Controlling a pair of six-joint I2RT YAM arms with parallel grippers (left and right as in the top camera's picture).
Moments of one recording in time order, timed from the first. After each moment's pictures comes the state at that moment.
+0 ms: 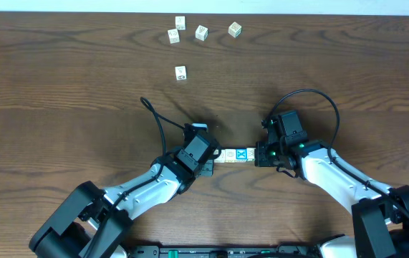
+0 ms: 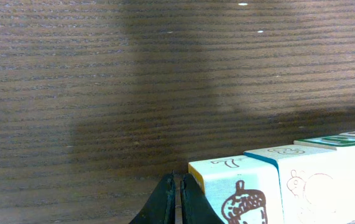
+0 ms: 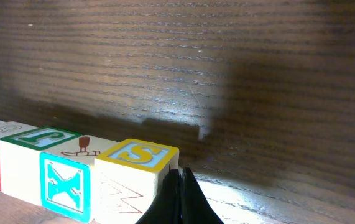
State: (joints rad) left arm -0.73 1.60 0.66 -0.10 -0.13 -0.62; right arm 0.35 1.55 0.69 -0.32 -0.21 0.36
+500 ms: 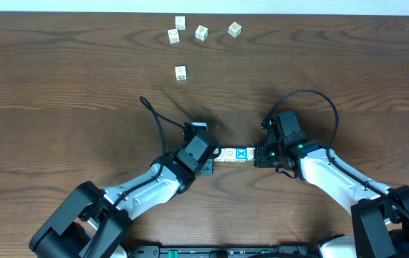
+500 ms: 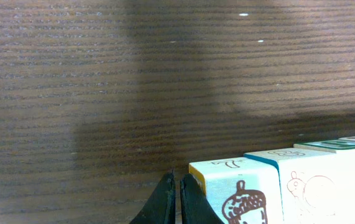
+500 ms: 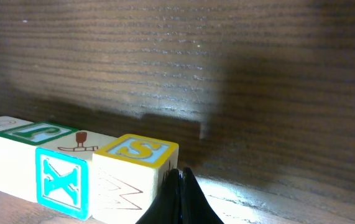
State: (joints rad) left arm -0.73 1.60 0.66 -0.09 -0.14 -0.62; right arm 0.37 1.55 0.69 -0.33 -0.20 0.38
